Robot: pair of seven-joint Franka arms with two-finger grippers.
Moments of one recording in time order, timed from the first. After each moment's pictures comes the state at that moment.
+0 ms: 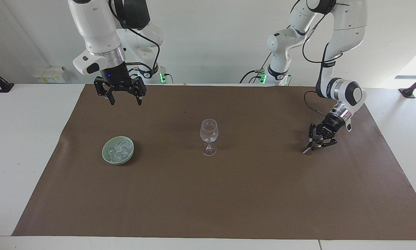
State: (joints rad) left arm 0.35 0.22 -0.04 -2.36 -1.69 2.06 -0.65; right arm -0.04 -0.02 0.18 -1.66 -0.01 1.74 0.17
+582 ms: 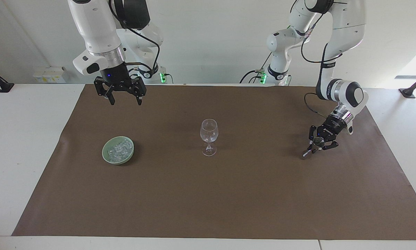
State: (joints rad) left arm 0.28 0.22 -0.04 -2.28 -1.71 2.09 -0.71; right arm -0.04 -0.02 0.18 -1.66 -0.01 1.74 0.17
